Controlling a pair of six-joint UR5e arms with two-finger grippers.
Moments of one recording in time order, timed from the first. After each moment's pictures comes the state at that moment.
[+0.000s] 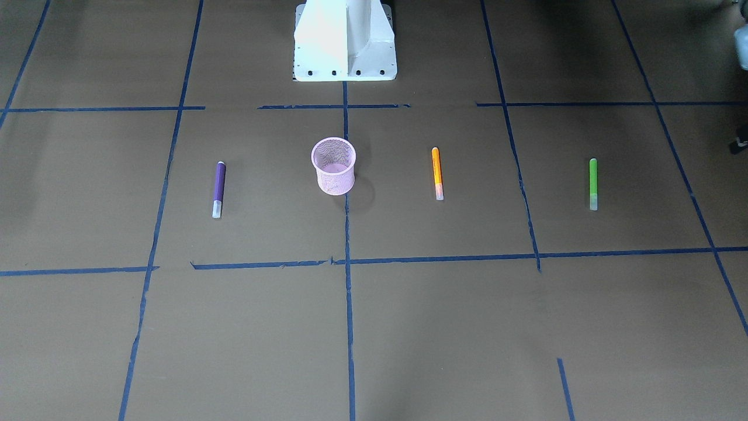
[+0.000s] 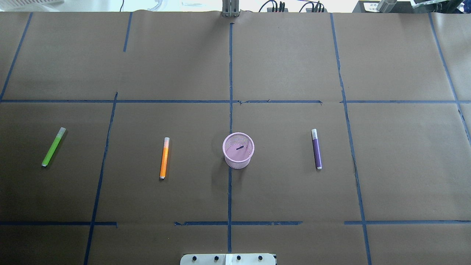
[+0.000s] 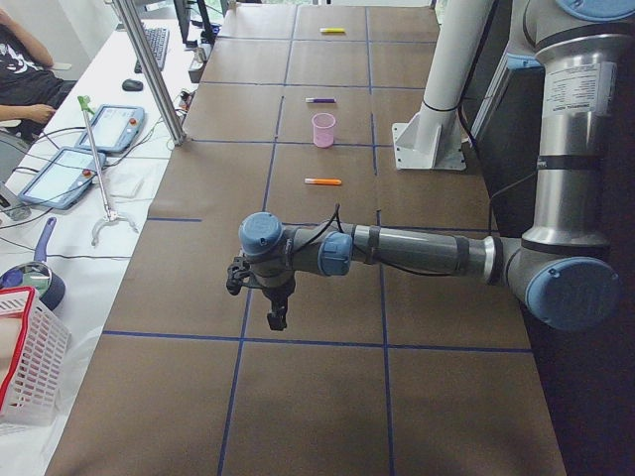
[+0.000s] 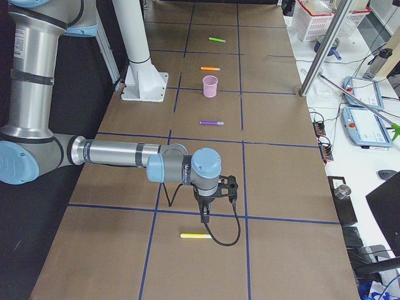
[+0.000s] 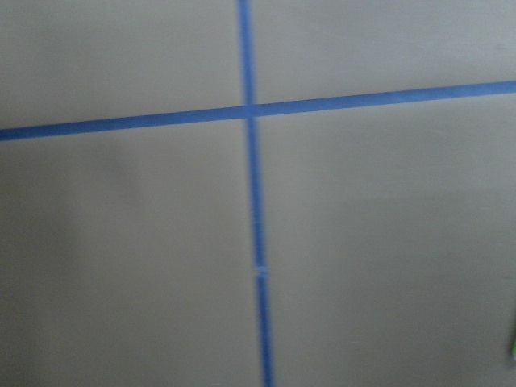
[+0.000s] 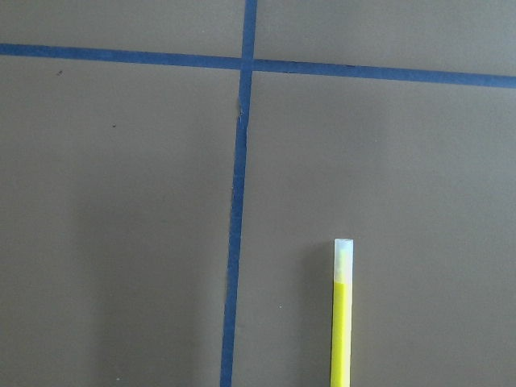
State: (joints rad) left arm -1.38 -1.54 -1.72 -1.56 -2.34 -0.12; right arm 1.56 -1.78 1.74 -1.52 2.32 -0.04
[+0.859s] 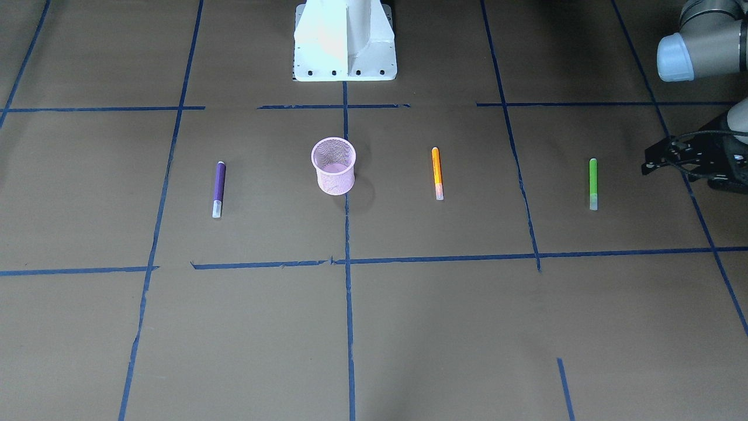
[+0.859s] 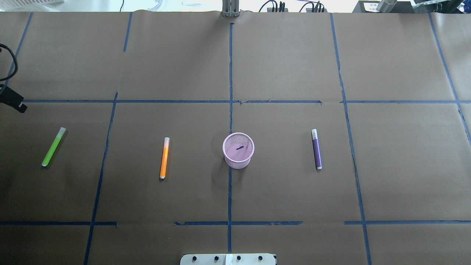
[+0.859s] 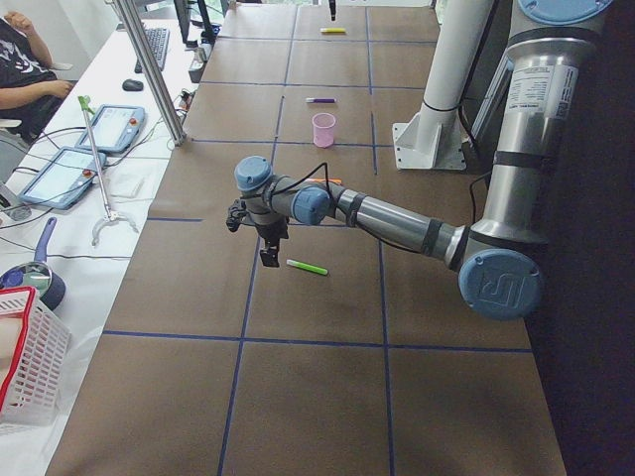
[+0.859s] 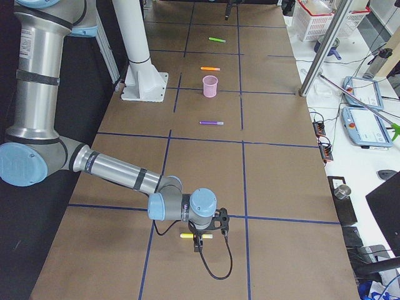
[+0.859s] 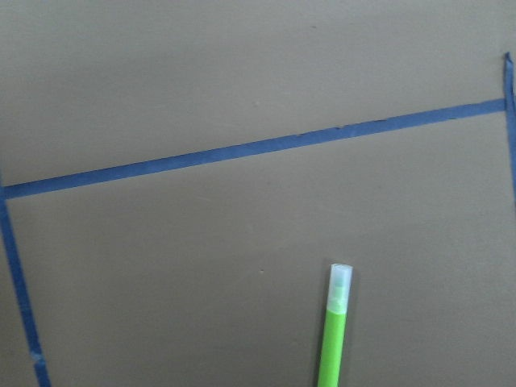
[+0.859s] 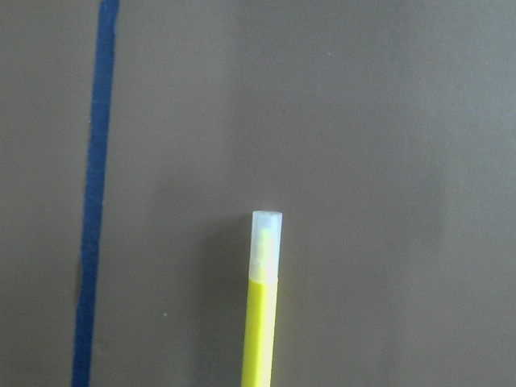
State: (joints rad) left arm -1.18 -1.68 -1.75 -1.56 -2.34 -0.27; right arm 1.46 -1.73 1.35 -1.19 2.29 -0.02
